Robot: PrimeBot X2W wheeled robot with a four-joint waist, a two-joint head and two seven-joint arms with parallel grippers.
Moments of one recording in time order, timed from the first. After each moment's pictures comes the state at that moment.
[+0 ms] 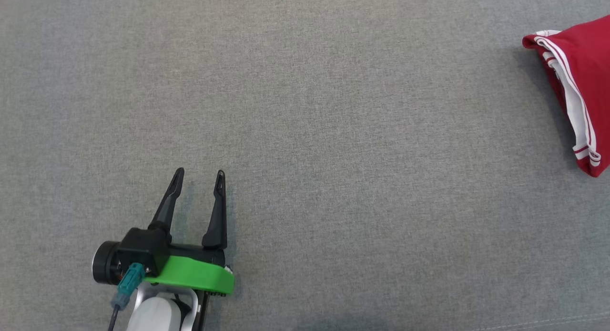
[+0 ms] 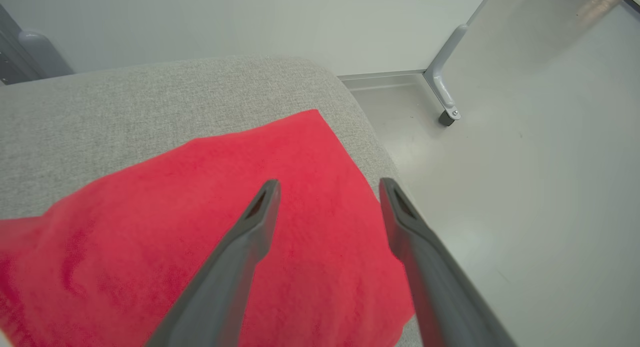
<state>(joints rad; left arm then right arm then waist) -0.13 0.09 -0.24 0.12 -0.26 -0.02 -0.25 -1.05 -0.52 -0.27 1.15 -0.04 0.13 0.12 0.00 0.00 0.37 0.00</state>
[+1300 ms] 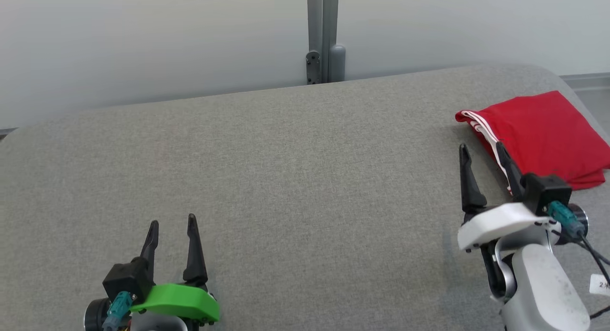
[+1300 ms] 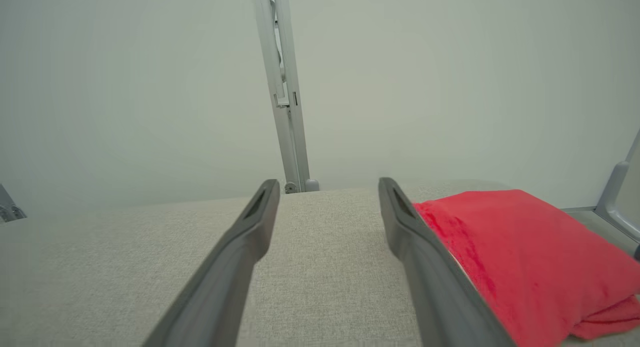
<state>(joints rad) -0.04 0.07 -0.18 0.23 -0.36 0.09 -0.25 -0.31 -0.06 -0.04 0.41 0.12 0.13 -0.26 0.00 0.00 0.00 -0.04</state>
